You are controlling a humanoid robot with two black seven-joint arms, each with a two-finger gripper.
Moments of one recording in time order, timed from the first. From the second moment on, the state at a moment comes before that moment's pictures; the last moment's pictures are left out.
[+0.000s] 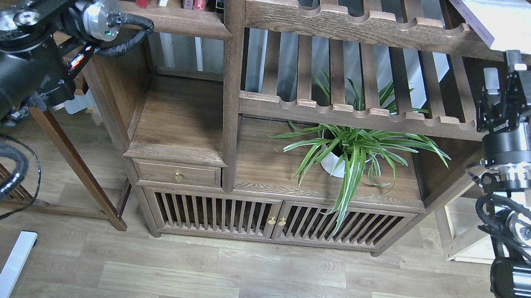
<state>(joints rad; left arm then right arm) -1.22 0.13 -0.77 -0.63 0.53 0.18 -0.26 0.31 -0.34 1.44 1.04 0.45 0.58 -0.08</state>
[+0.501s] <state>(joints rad) -1.29 0.14 -0.80 -0.65 0.53 0.18 -0.26 0.31 -0.35 1.44 1.04 0.45 0.58 -0.08</state>
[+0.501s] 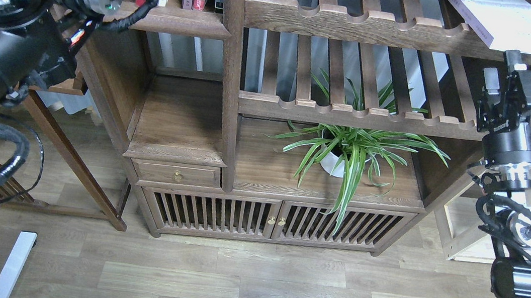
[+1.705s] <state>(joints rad) -0.97 0.31 -1.11 -1.32 0.48 0.17 -0.27 0.29 -0.35 1.45 1.05 0.45 0.58 -0.06</state>
